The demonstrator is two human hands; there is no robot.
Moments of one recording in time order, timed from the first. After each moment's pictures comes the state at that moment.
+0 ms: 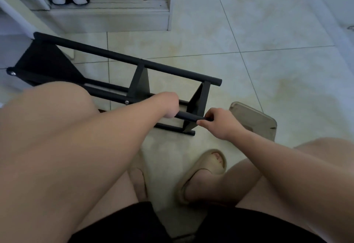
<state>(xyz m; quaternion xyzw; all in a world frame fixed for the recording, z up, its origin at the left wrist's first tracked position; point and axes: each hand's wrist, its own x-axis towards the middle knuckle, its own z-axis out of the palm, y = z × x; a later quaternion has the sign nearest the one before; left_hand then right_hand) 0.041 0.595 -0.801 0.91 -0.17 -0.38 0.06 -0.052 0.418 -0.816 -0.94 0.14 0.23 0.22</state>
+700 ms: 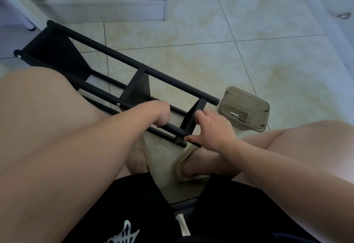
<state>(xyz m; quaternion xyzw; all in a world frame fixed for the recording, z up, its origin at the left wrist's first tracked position) -0.033 0.628 -0.814 0.90 -0.19 -0.40 0.01 -0.141 0.458 -0.811 -0.99 -0.01 0.17 0.03</state>
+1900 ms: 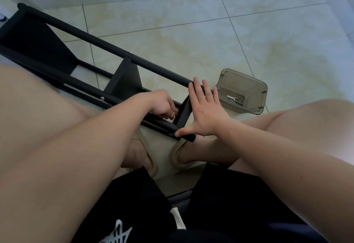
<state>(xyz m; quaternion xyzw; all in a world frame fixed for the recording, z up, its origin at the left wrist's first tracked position) -0.021 0.608 -0.845 0.80 -0.17 -0.52 0.25 -0.125 0.445 -0.830 -0.97 -0.02 0.25 0.03</state>
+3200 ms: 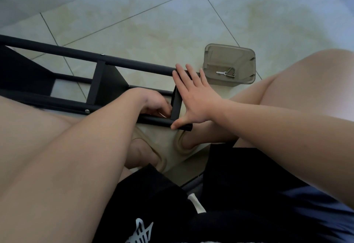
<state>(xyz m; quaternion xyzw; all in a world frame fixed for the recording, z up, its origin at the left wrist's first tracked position) -0.023 0.596 -0.867 0.67 -0.11 -0.70 0.23 -0.132 0.452 -0.825 -0.97 -0.02 0.24 0.03</state>
